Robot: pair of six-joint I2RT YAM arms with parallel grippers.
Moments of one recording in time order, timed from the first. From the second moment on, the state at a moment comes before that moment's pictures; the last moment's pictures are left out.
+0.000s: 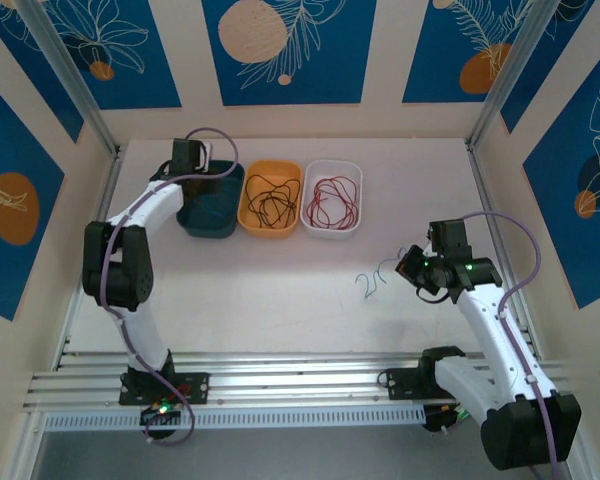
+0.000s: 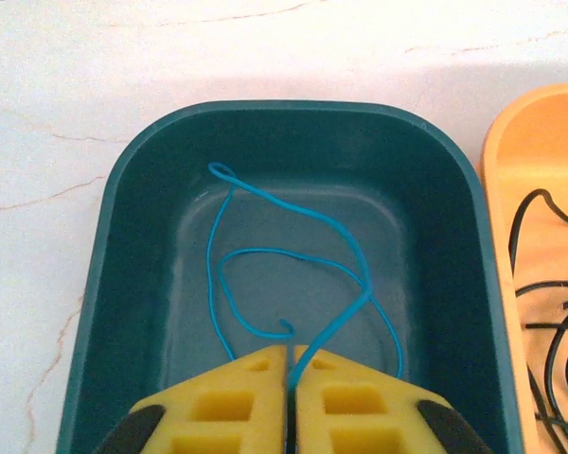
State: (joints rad) left arm -0.16 1.89 1.43 -0.31 -0.04 -0.05; right arm 0.11 0.90 0.77 -0.89 -0.21 0.70
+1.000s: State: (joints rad) left arm -0.16 1.92 1.48 -0.30 -0.13 0.14; right arm 0.16 0.91 0.86 -0.92 -0.18 0.72
